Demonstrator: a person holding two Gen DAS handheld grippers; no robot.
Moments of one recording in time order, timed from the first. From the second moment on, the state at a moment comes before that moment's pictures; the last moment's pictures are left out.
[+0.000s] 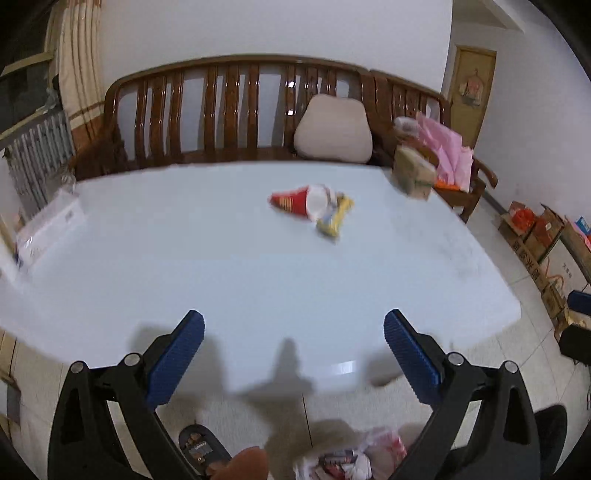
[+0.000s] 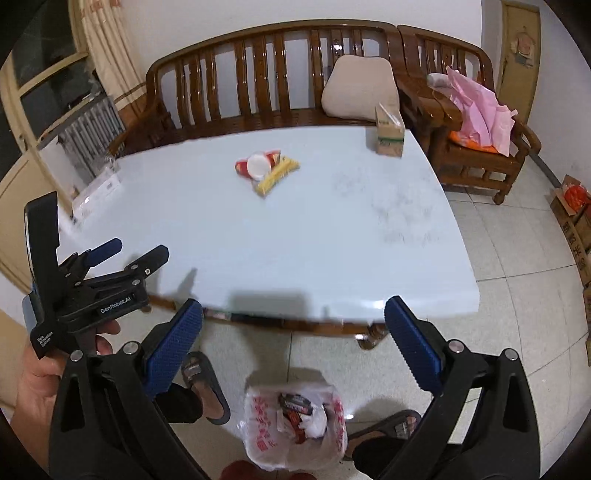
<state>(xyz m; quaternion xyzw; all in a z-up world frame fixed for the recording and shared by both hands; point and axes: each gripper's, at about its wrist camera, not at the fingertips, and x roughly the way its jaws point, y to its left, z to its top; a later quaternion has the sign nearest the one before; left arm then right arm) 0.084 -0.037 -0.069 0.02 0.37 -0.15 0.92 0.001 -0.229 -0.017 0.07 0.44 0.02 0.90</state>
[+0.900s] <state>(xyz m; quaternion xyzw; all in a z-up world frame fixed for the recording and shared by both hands) 0.292 -0.080 -0.123 0.14 0.35 -0.29 0.88 0.249 -0.221 -0.064 0.17 0.53 -0.09 0.82</state>
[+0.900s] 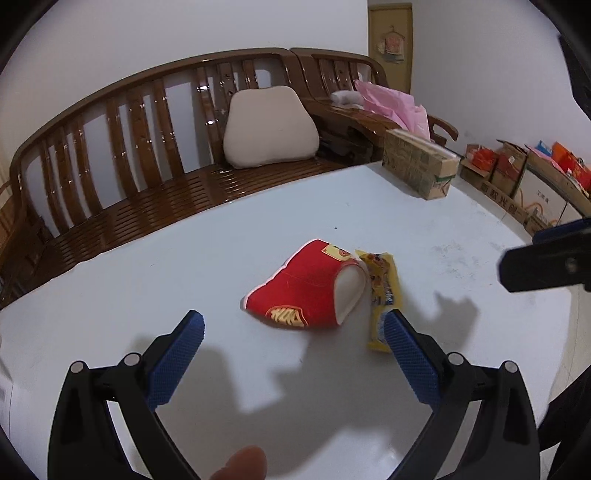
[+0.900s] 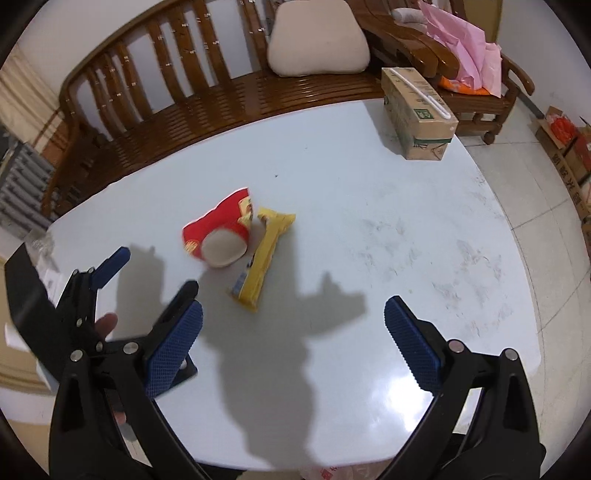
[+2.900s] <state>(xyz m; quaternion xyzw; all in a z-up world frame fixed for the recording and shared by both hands) 0.376 -0.074 -0.167 0.11 0.42 -0.33 0.84 0.334 -0.211 -0.155 0.14 0.58 -0.17 0.79</state>
